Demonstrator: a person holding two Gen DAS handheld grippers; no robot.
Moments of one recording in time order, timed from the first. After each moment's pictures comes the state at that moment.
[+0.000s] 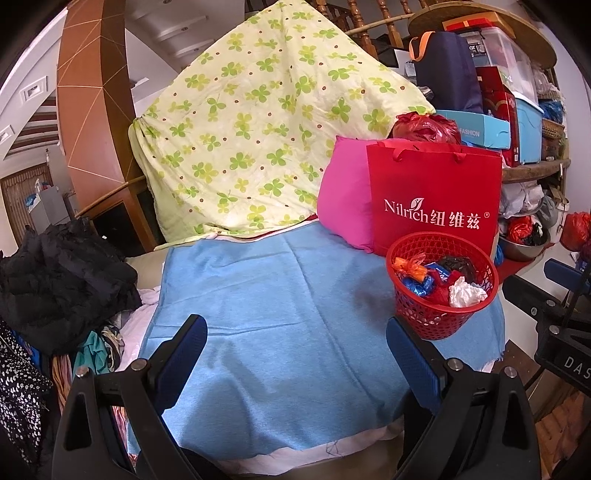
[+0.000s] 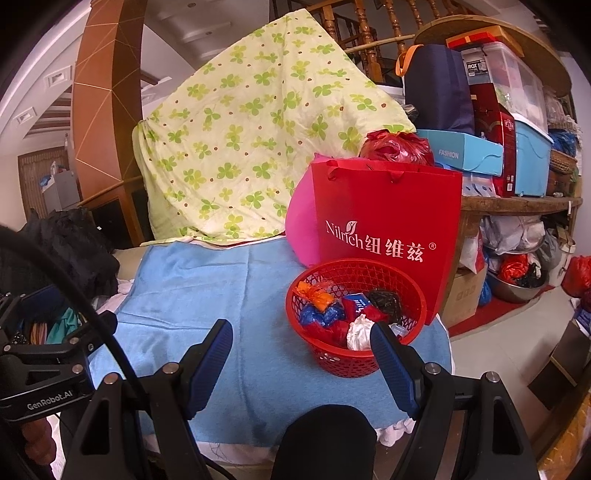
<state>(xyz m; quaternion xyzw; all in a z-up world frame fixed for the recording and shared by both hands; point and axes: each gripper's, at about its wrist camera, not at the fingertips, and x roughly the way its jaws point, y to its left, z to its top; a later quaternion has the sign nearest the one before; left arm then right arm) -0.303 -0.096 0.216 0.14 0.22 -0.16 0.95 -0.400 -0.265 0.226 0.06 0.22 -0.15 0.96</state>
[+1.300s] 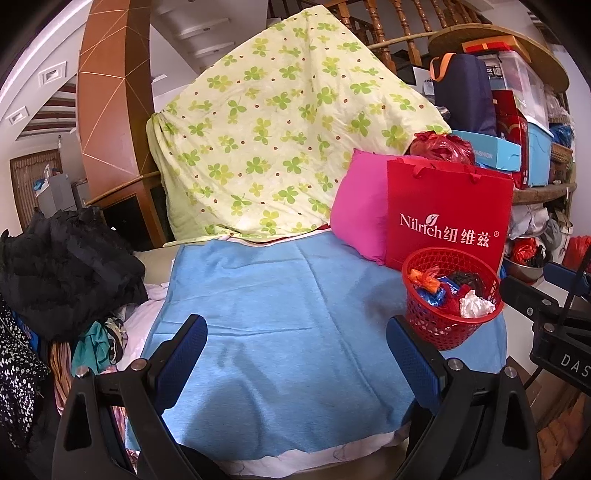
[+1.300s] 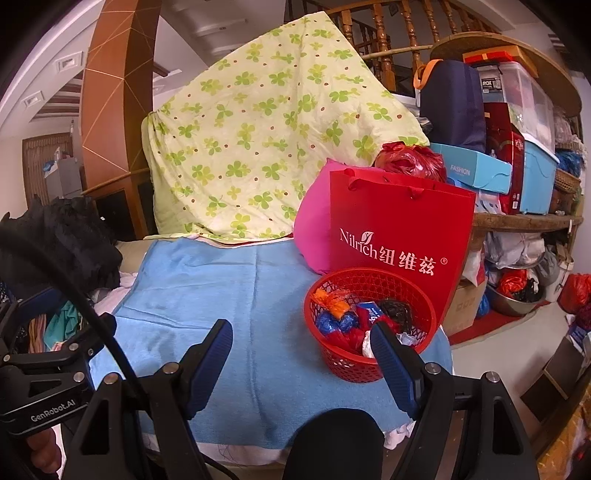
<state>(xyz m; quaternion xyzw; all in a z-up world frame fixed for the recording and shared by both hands) -0.302 -0.066 0.219 0.10 0.21 -0.15 0.96 -0.385 -0.230 0.242 0.03 0.22 -0.15 0.96</state>
